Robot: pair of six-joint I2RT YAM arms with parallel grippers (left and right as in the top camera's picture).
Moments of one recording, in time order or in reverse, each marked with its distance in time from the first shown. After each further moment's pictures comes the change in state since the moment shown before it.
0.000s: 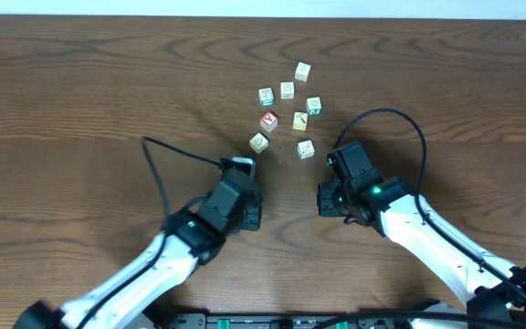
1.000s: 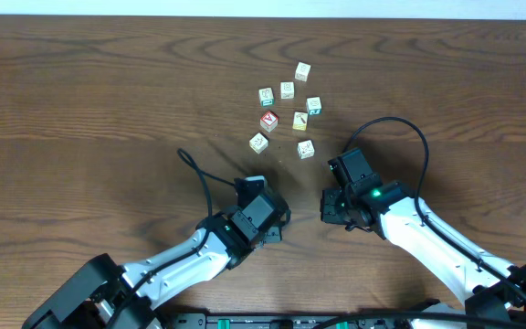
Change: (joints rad) left arm -0.166 0.208 -0.002 0.076 -0.018 -0.359; right arm 0.000 0.000 -0.032 -0.034 0.005 0.100
